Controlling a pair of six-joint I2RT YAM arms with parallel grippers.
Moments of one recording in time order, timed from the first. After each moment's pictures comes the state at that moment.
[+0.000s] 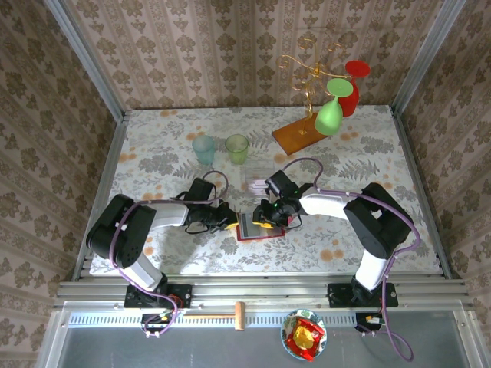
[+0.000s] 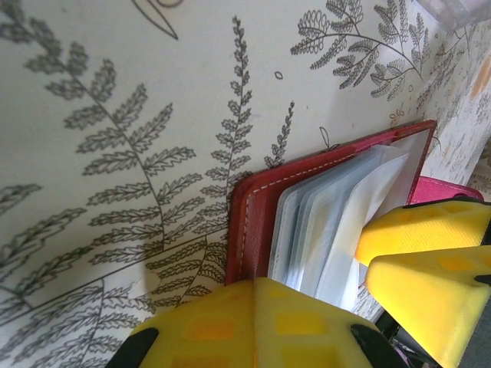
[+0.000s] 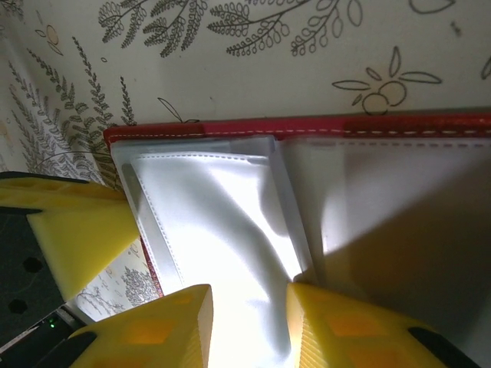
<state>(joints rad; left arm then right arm) -0.53 1.62 0.61 -0.02 0.66 -0.84 0.65 1.76 0.93 -0.27 -0.44 0.90</state>
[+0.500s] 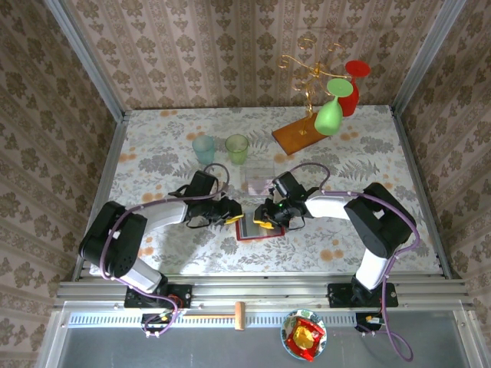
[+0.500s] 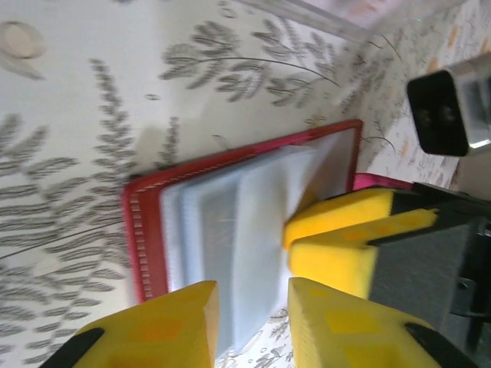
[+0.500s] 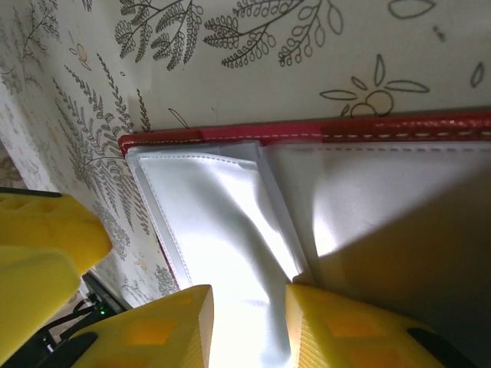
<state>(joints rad) -0.57 1.54 0.70 -0.13 0.62 -0.85 0.60 1.75 0.83 -0.09 -0.56 0.97</state>
